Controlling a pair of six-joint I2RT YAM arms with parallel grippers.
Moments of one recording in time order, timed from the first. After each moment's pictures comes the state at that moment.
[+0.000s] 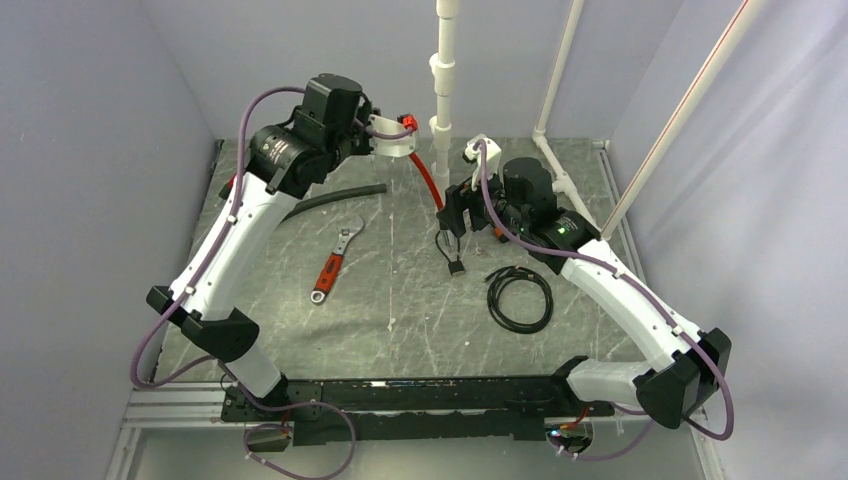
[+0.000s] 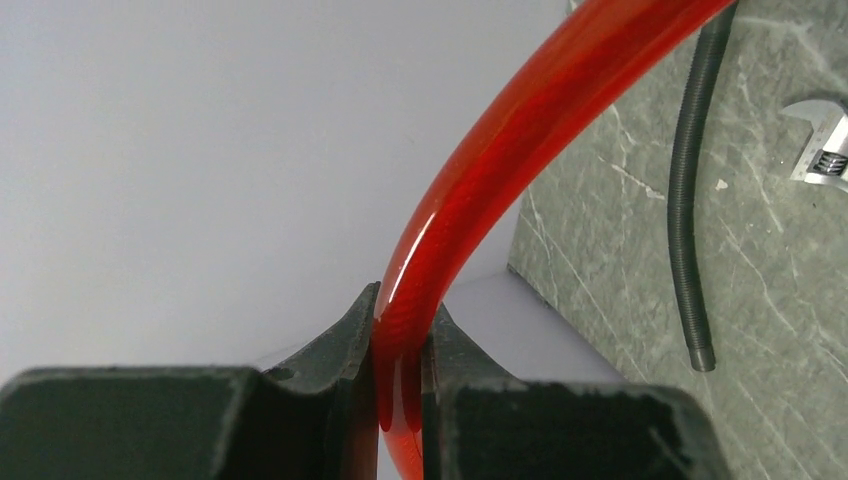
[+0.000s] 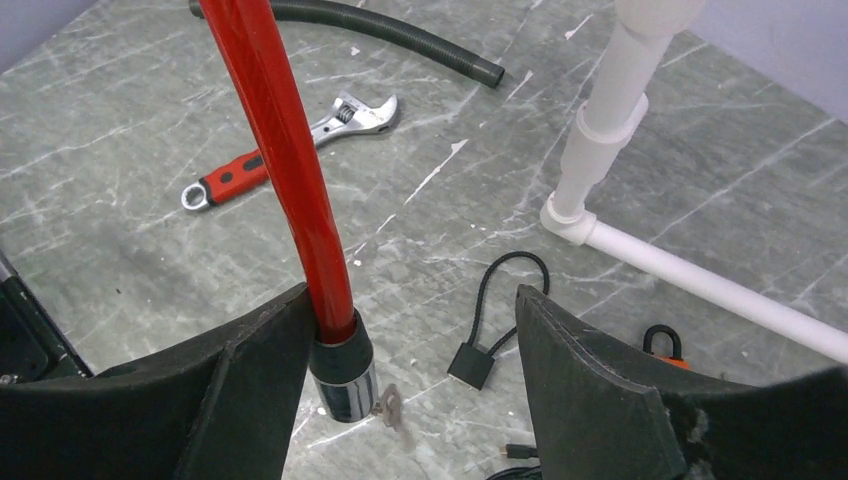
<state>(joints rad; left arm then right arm) -0.63 1.63 2.15 -1.00 -0.36 1.18 0.59 1.22 1.21 -0.36 -0.18 0.01</state>
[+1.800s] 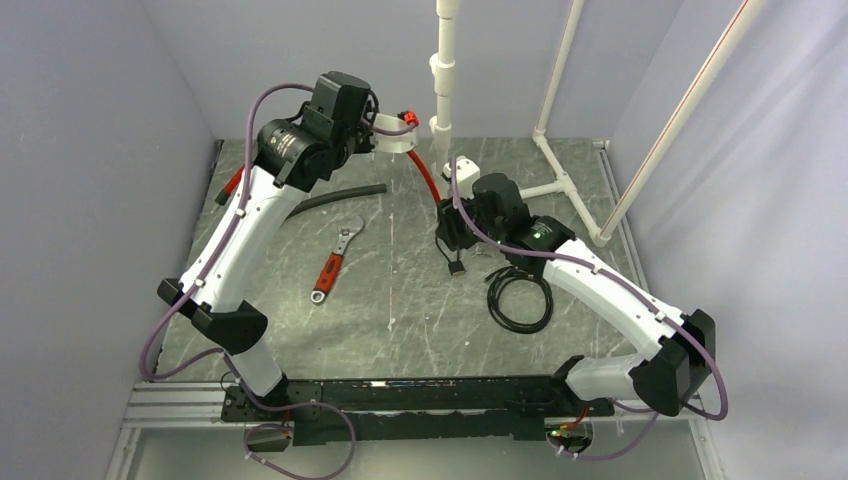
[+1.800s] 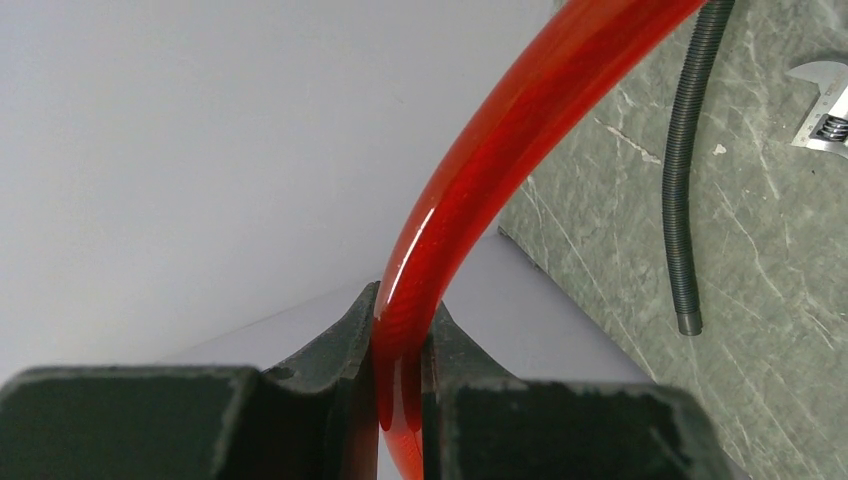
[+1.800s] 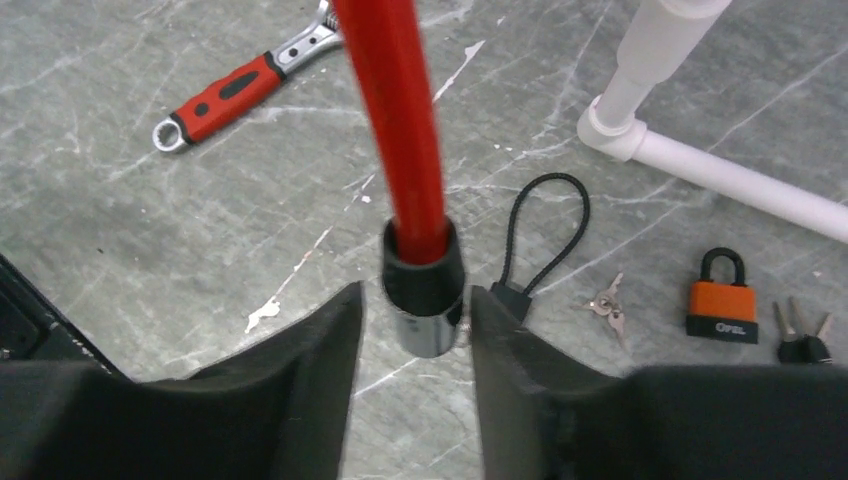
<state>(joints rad) -0.64 1.69 2.24 -1.09 -0.46 1.14 0.70 1.28 1.17 -0.43 -0.04 0.09</state>
